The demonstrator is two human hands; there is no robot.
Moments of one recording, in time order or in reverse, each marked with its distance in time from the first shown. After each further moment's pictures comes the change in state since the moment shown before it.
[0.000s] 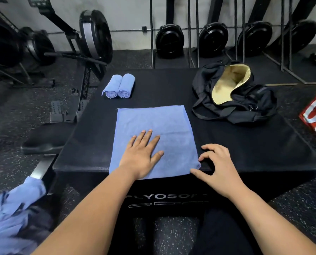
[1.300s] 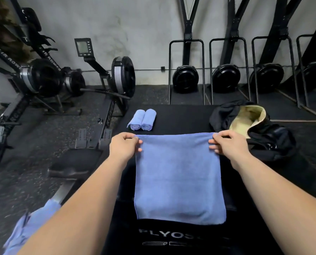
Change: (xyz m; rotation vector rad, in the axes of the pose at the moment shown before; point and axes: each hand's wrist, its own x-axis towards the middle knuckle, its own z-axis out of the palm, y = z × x) left_hand 0.025 -0.086 -0.140 -1.218 0.517 -0.600; right_hand 0.176 -0.068 -0.046 0.724 0.256 0.486
